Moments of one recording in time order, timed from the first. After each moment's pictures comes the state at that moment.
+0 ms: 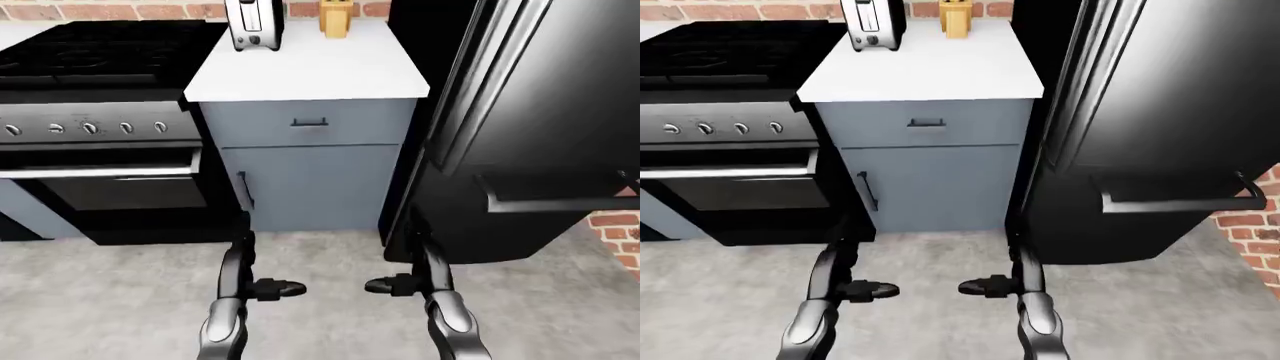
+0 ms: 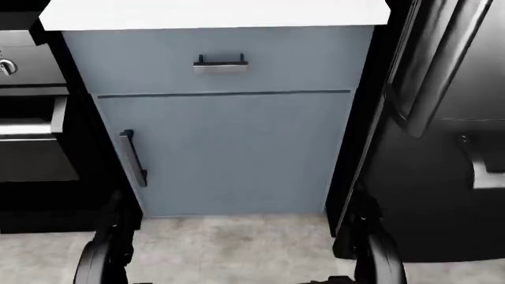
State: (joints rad) left arm 0.03 0.02 0.04 0.09 -0.01 0.06 -0.04; right arm 0.03 -0.01 -0.04 0.09 0.01 0.06 0.04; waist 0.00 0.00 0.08
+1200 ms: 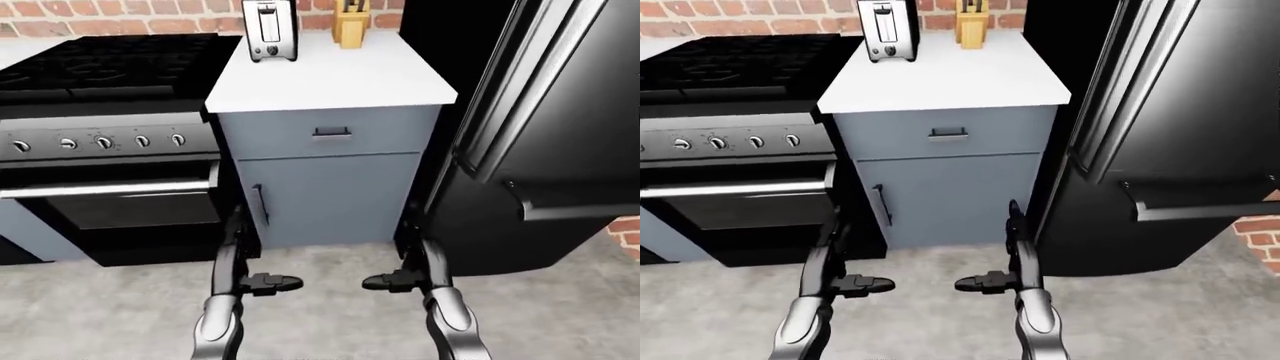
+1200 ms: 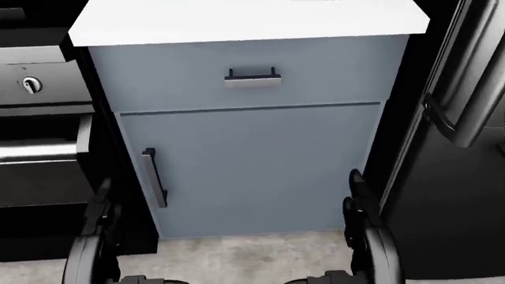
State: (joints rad) left arm 0.03 0.02 0.05 0.02 -0.01 0.06 -0.03; right arm 0.02 -0.01 -0.02 0.06 0.01 0.03 0.05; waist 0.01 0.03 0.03
